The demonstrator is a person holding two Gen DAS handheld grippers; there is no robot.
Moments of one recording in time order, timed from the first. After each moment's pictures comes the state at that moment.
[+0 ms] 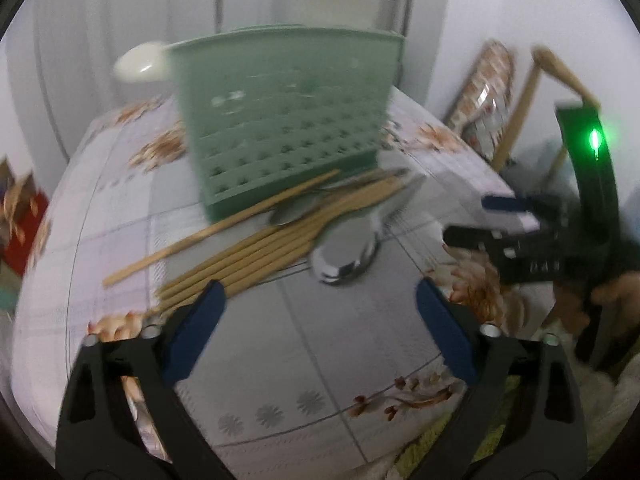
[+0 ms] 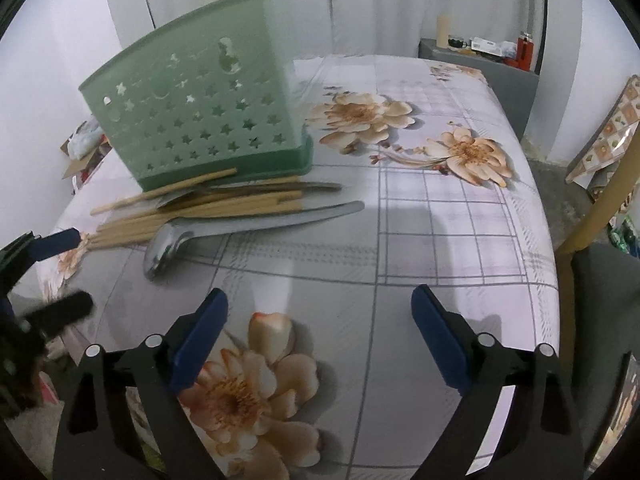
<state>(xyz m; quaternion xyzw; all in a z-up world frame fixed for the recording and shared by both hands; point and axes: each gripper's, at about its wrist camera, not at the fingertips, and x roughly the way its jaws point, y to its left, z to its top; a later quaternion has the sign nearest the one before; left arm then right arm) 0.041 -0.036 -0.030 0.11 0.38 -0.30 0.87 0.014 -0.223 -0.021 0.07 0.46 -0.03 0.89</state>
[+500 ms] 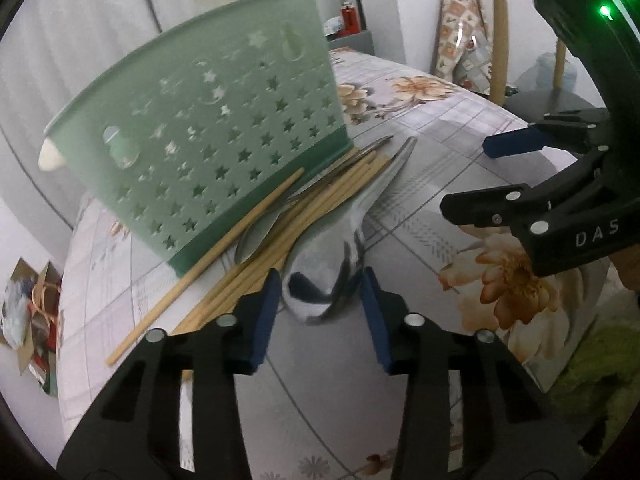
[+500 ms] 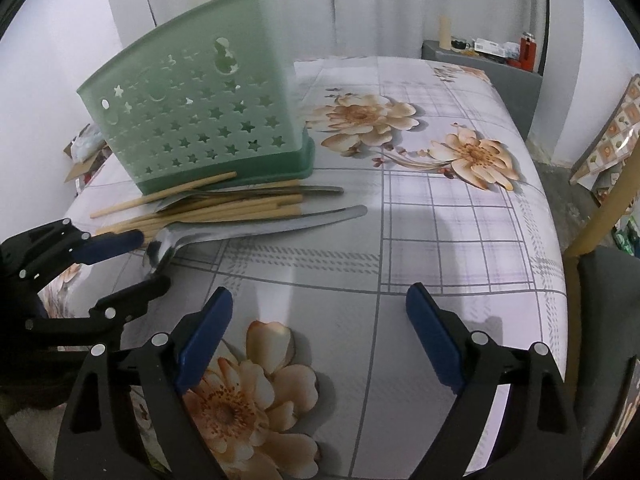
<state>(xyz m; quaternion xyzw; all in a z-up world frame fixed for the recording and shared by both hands) 0.048 -0.085 -0.055 0.26 0.34 -0.30 0.85 0.017 -0.224 -0.025 0.06 0.45 -0.02 0.89</state>
